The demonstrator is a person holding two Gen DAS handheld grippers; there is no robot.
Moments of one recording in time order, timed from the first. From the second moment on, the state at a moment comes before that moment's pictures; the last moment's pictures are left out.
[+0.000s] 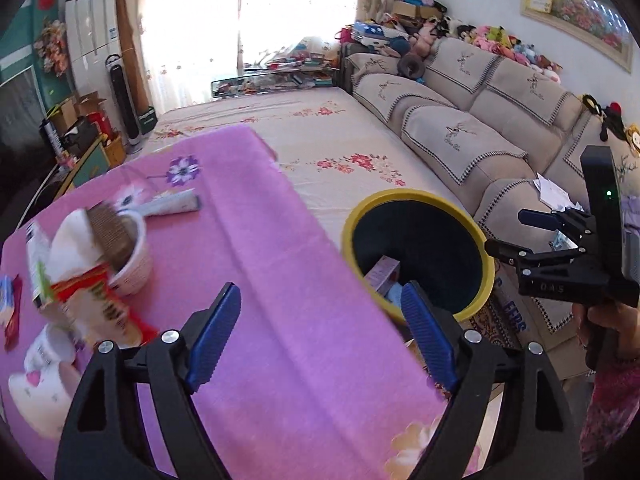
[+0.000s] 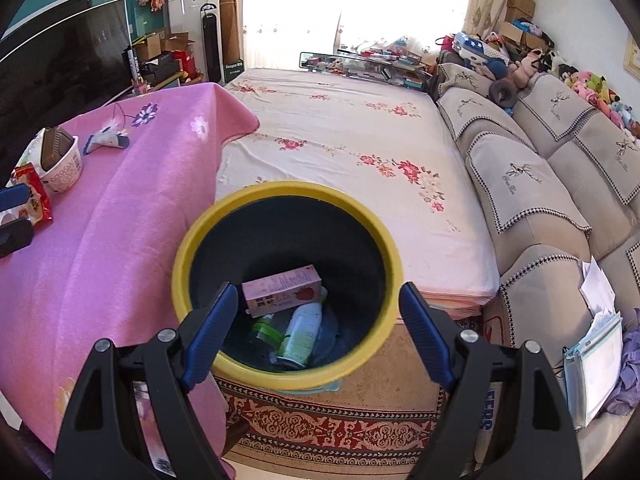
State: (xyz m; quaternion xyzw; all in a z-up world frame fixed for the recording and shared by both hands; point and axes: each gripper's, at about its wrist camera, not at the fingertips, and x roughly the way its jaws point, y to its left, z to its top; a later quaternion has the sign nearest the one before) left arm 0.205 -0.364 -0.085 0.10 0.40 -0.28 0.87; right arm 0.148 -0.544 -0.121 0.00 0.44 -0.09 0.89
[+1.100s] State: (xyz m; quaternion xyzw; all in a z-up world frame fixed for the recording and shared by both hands) left arm 0.145 -0.032 -0.093 -0.03 0.38 -0.06 0.92; right arm 0.310 -0.198 -0.144 -0.01 0.46 0.12 0.88
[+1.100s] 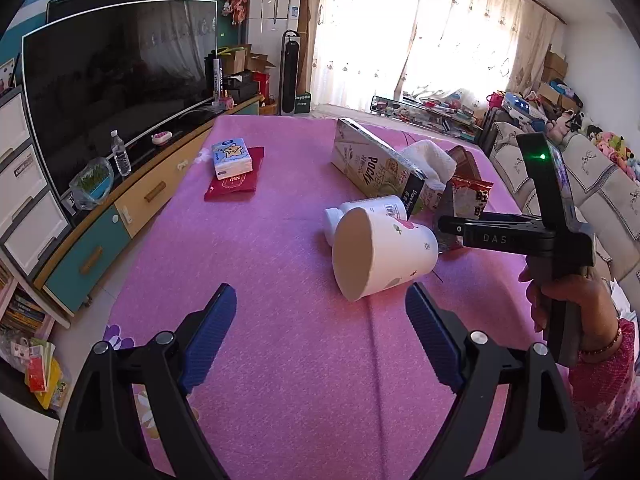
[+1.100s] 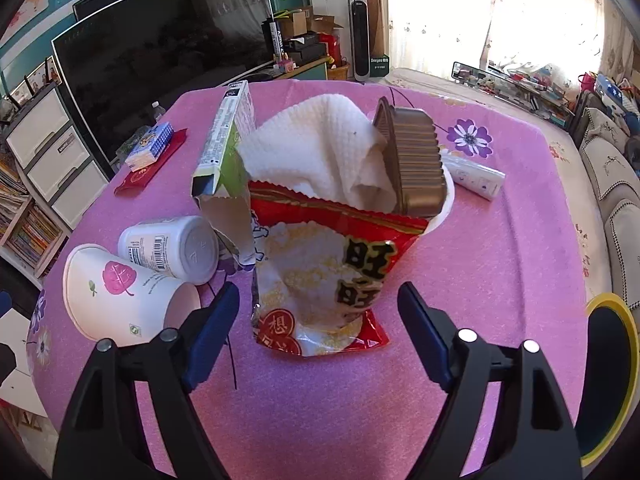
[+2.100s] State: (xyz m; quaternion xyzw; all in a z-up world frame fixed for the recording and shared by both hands) left arm 0.157 -0.095 -0.103 0.01 0.39 -0.09 0.92; right arm 0.213 -0.388 -0.105 0.09 0.41 0.02 0.91
